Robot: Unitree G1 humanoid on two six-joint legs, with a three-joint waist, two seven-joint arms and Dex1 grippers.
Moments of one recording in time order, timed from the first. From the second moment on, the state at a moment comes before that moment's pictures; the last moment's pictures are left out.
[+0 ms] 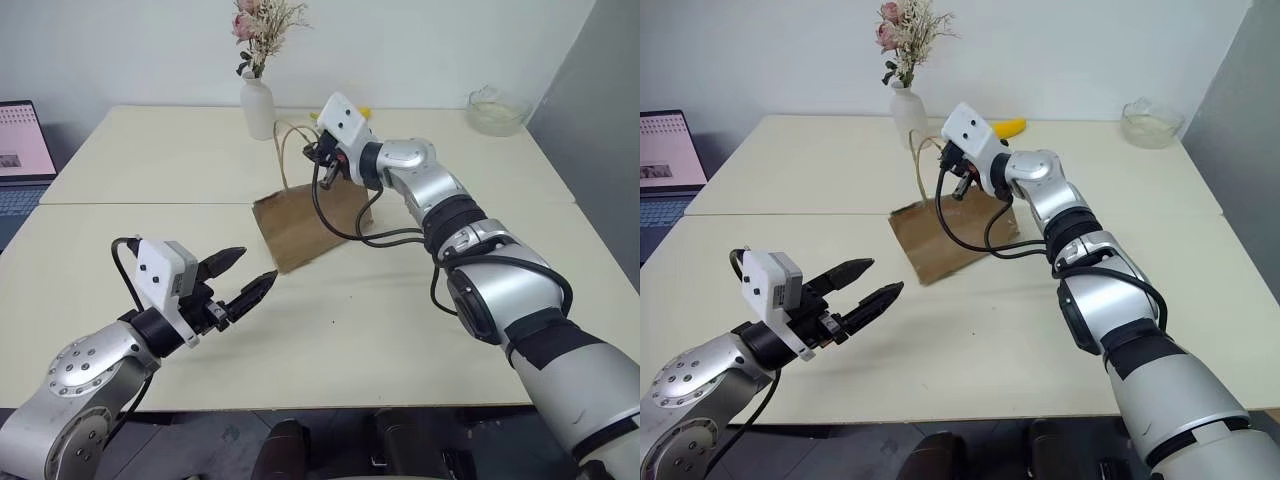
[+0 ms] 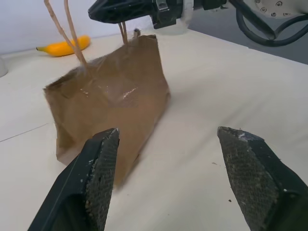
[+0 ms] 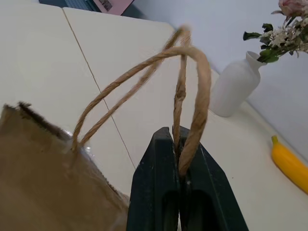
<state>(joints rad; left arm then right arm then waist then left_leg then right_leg) 0.13 0.66 0.34 -0.74 -0.76 0.62 -0.48 -1.45 -0.10 0.14 1.26 -0.05 -0.11 0.72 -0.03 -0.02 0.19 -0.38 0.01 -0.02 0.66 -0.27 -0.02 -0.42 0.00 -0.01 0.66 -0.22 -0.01</state>
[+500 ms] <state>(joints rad) 0.10 0.66 0.34 -0.74 -0.75 0.62 -0.49 -1.55 -0.05 -0.05 1.29 0.04 0.03 0.58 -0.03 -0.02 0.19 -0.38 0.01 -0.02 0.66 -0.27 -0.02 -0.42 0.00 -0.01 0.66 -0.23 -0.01</state>
